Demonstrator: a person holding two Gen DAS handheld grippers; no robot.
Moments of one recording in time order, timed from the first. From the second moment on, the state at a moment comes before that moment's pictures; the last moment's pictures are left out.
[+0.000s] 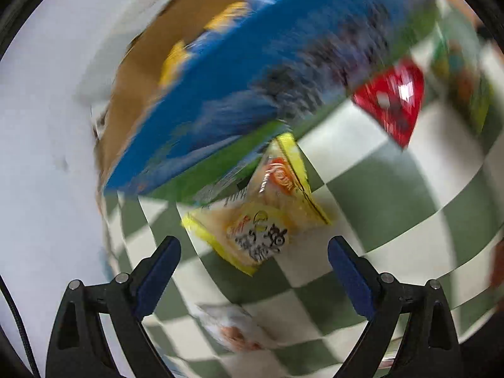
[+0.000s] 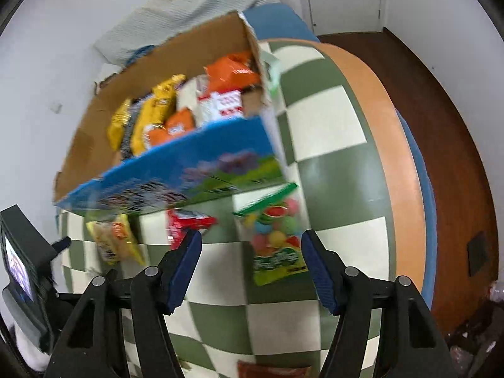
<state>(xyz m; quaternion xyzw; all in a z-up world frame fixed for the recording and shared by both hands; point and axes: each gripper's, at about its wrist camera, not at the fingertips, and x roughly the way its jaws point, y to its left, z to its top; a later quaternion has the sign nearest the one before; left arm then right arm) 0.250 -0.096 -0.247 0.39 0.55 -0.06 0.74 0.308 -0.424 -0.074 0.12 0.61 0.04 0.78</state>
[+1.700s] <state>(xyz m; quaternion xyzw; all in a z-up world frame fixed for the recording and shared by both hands) 0.239 -0.026 -0.262 -0.02 0.67 -0.06 0.74 0.248 -0.365 -0.148 -0.03 0.65 0.09 0.75</state>
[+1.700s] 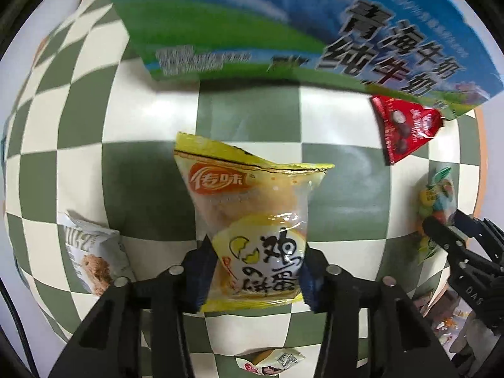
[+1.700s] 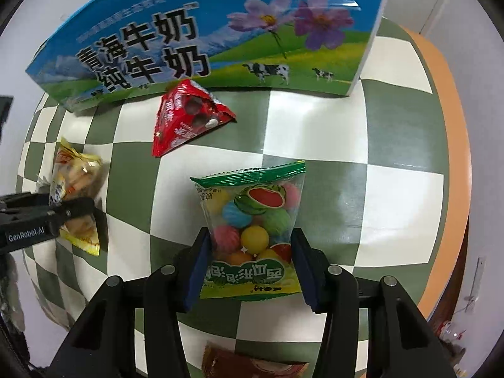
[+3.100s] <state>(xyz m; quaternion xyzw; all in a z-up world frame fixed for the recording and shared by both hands) 0.351 -0.026 -0.074 -0.06 0.60 -0.09 0.79 0.337 -0.309 0.005 0.13 0.54 0.22 0.80</state>
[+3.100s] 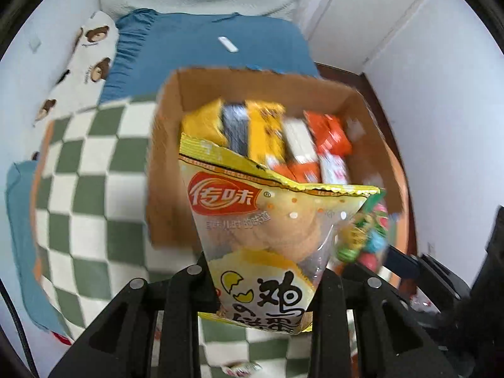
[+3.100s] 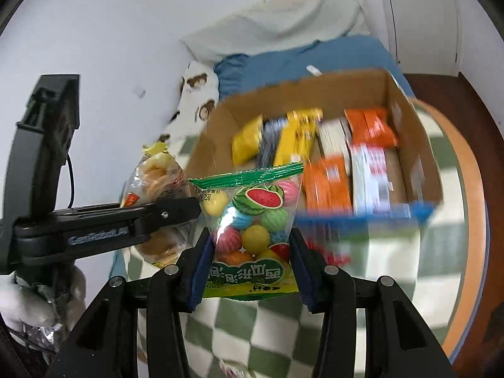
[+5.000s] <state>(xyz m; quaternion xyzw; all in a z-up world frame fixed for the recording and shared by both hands) 0.364 -0.044 -0.111 -0.01 0.59 -0.04 0.81 0.402 -0.340 -0.015 0.01 0.57 0.07 0.82</state>
